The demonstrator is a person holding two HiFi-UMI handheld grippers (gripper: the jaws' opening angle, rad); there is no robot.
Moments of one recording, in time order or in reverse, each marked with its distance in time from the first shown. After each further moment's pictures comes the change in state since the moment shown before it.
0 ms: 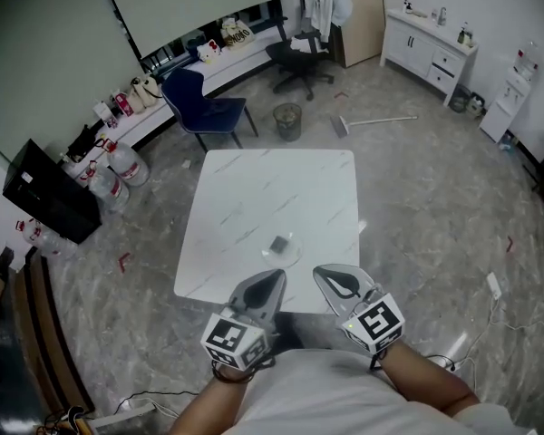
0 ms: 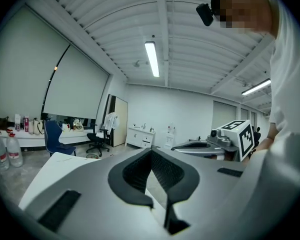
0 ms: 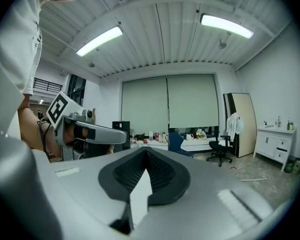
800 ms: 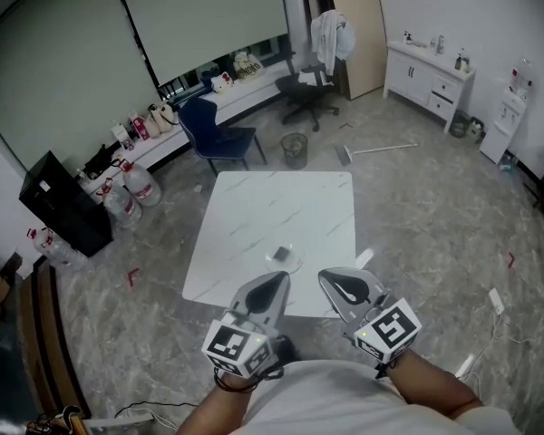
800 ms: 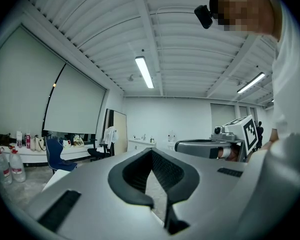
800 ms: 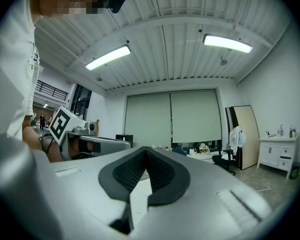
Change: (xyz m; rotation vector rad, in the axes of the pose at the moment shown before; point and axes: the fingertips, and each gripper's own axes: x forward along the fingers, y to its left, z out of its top) left arm -0.065 -0.088 0.066 0.096 -0.124 0.021; right arm -0.092 0.060 0.093 -0.043 -0.166 0.024
